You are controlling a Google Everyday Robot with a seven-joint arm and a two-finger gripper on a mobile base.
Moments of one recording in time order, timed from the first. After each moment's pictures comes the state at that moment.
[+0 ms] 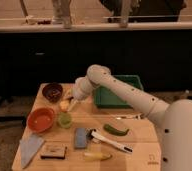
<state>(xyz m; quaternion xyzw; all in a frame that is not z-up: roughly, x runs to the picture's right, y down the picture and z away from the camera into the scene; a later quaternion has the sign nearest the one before) -0.155 0.074 0.778 -0.28 -0.44 -0.10 0.85</state>
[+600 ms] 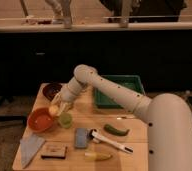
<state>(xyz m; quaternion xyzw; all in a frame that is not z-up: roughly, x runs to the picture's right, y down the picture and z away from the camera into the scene) -0.198 0.092 0.768 -0.32 -0.46 -0.13 0.82</state>
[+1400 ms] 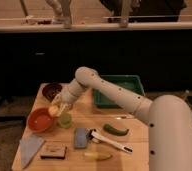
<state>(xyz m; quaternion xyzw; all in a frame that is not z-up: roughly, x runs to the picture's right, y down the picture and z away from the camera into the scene) -0.206 0.094 0.775 -0.30 -0.48 -0.11 0.82</state>
